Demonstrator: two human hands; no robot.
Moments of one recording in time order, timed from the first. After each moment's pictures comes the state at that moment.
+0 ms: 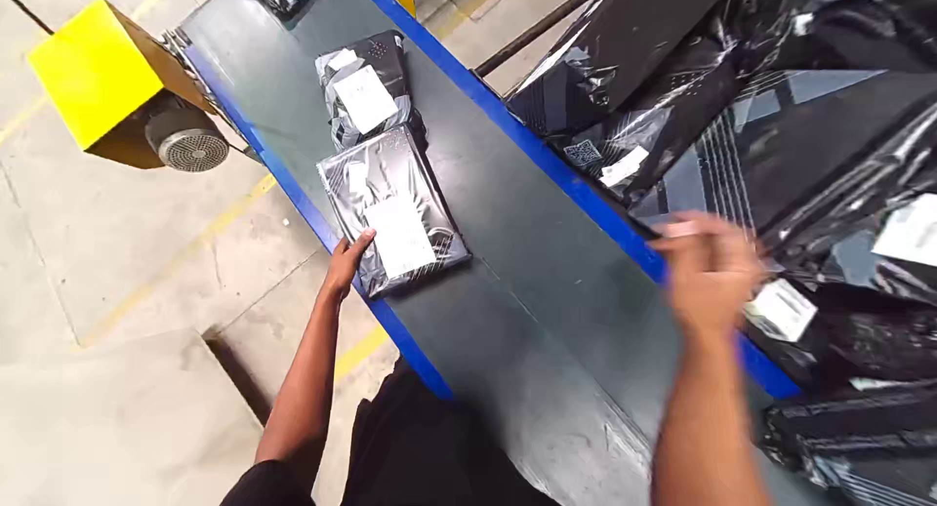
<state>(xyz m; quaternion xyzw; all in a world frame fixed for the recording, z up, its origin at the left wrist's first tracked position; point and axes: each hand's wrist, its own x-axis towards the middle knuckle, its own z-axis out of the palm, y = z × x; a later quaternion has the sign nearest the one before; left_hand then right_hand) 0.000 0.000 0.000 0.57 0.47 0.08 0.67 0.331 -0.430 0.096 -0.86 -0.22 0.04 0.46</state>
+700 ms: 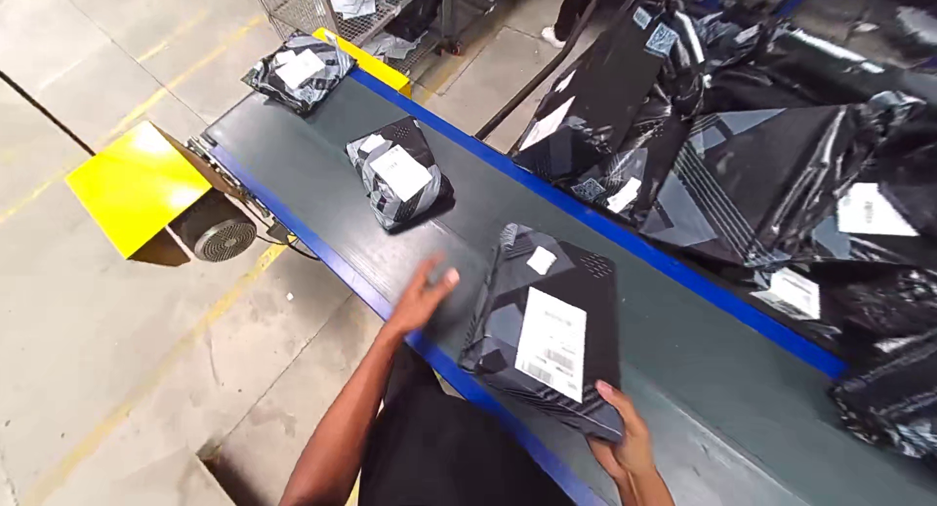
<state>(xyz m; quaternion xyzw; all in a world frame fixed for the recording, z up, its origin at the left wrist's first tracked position) 0.036 0.054 0.072 0.72 0.19 0.00 0.66 0.025 -0.334 0.053 -0.51 0.17 0.23 0.81</state>
